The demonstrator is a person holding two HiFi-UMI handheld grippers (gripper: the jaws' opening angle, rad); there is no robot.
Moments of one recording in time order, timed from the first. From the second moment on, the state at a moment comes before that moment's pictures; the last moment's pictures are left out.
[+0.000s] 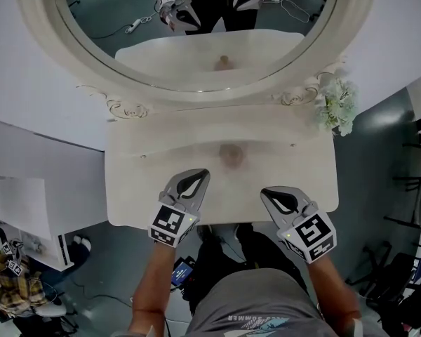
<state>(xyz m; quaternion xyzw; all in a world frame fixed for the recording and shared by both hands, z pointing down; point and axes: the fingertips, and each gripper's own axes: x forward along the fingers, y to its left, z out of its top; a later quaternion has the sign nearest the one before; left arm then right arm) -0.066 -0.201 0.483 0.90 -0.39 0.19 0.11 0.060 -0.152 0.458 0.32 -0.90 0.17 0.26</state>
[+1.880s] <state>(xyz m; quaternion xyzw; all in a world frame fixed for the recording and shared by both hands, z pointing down) -0.071 -0.247 0.598 0.88 -0.38 0.21 0.21 0.018 -0.142 0.566 0.25 -0.87 0.30 0.29</state>
